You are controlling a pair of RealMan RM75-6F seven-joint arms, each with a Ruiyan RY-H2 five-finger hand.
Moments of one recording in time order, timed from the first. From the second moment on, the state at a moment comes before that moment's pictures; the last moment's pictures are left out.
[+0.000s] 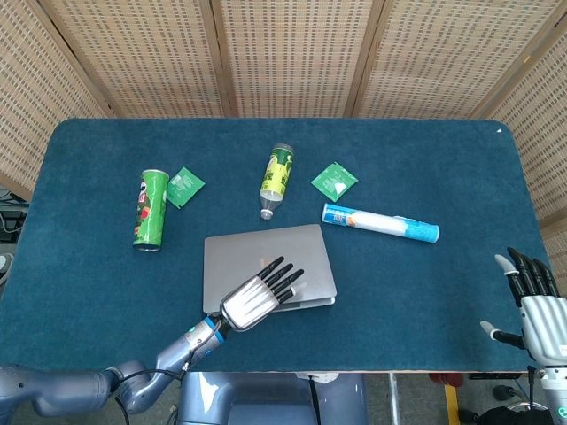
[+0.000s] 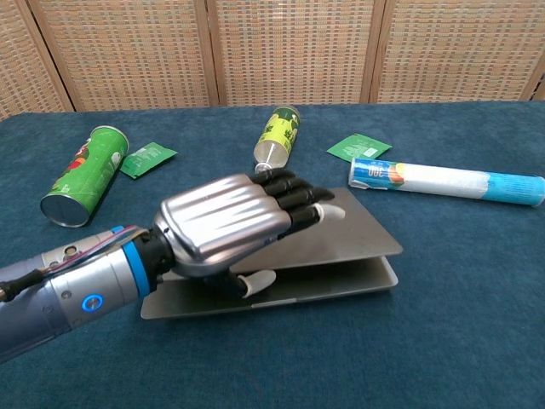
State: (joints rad) left arm -0.71 -1.78 -0.11 -1.46 1.59 0.94 0.66; right arm 0.05 -1.02 0.06 -1.69 -1.56 1.50 0.07
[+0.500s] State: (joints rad) left arm -0.75 -1.77 -0.23 -1.47 1.45 0.97 0.72; right arm 0.22 -1.04 0.02 -1.62 -1.69 1.28 0.14
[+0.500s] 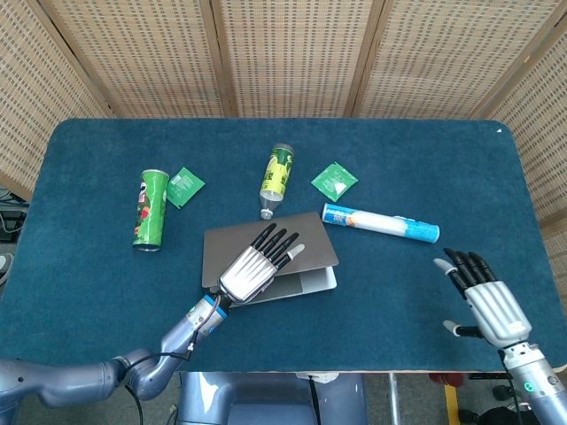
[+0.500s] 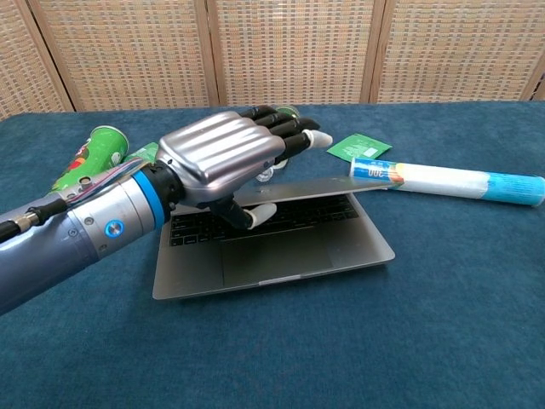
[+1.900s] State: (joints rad) left arm -0.80 -1.67 -0.22 -1.51 1.31 1.02 0.63; right arm 0.60 -1.48 0.06 -1.53 -1.44 0.81 -0.10
